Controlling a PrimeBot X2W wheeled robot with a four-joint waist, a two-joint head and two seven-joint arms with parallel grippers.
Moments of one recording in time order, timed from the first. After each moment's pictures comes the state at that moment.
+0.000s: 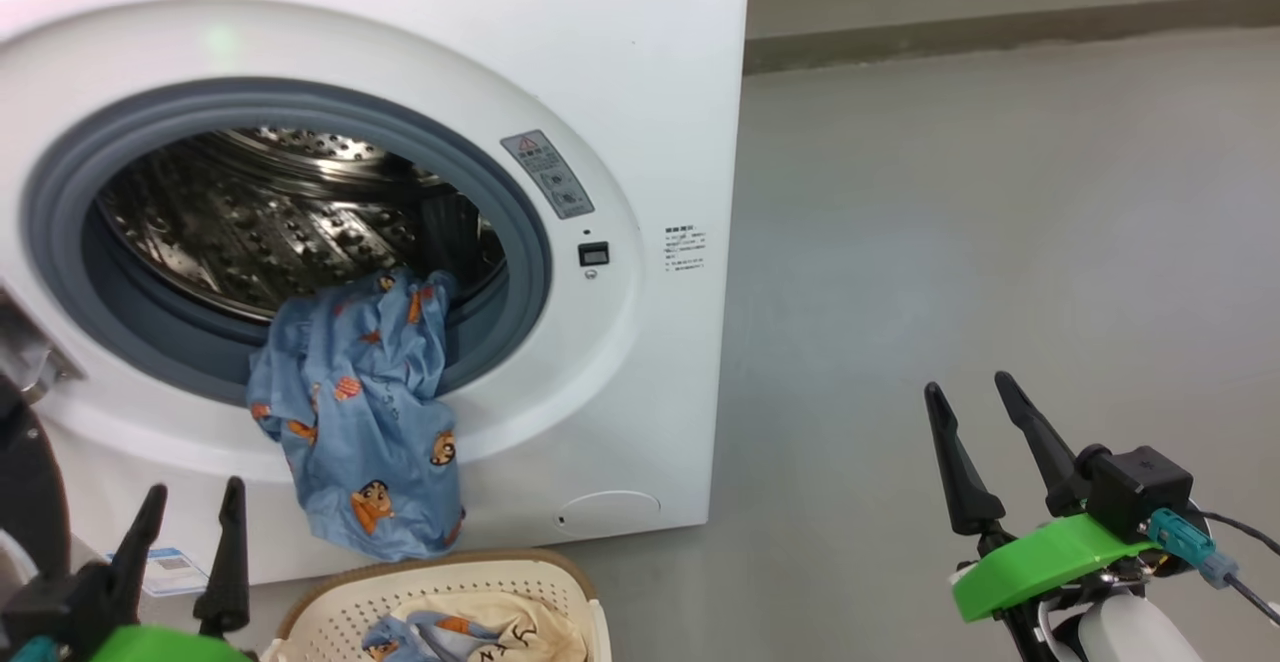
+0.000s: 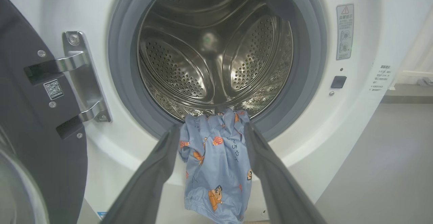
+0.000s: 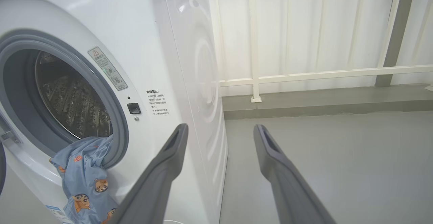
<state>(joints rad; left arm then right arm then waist) -0.15 0.30 -0.06 0.45 -0.43 -0.07 -0.26 -0.15 -0.11 0.14 0.31 0.32 0.12 -0.25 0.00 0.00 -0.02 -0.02</state>
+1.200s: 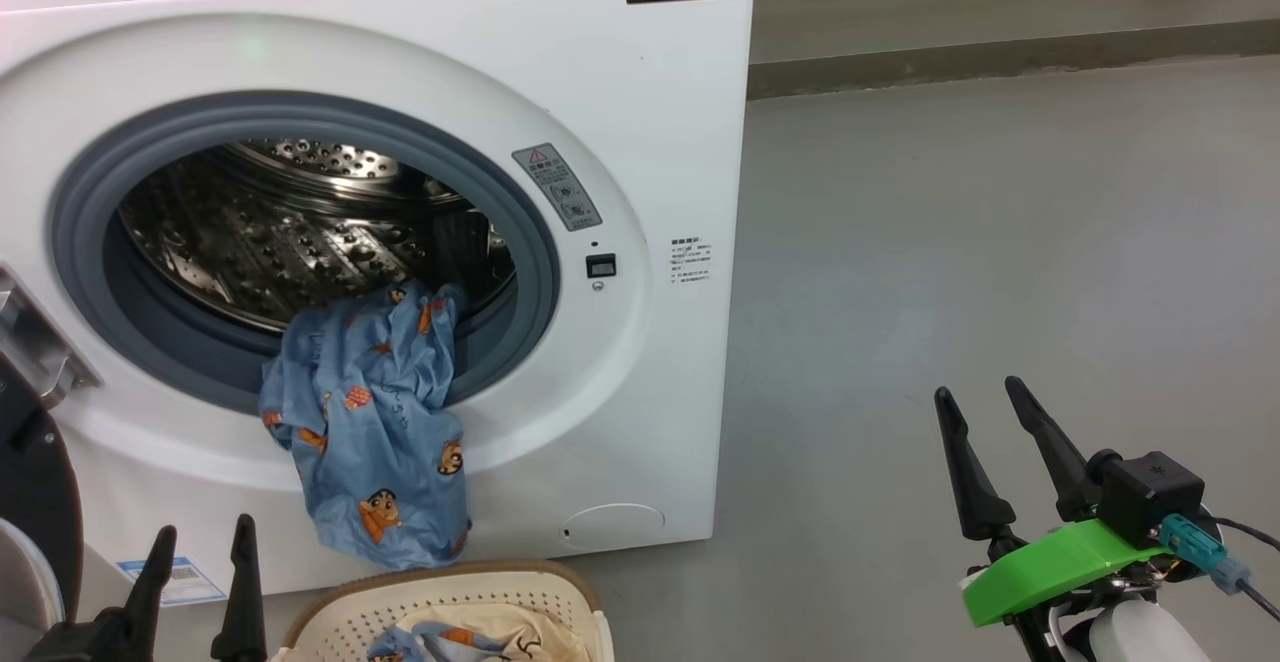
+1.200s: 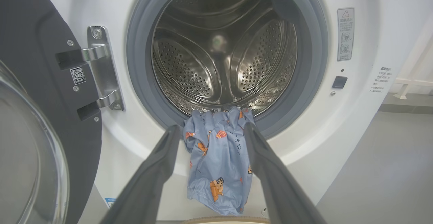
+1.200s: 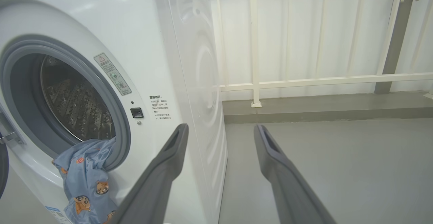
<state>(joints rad) -0.06 0.20 0.04 0.39 -0.33 -0.09 -0.26 -0.13 -0.13 0.14 0.30 0.33 0.12 -0.25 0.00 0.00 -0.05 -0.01</state>
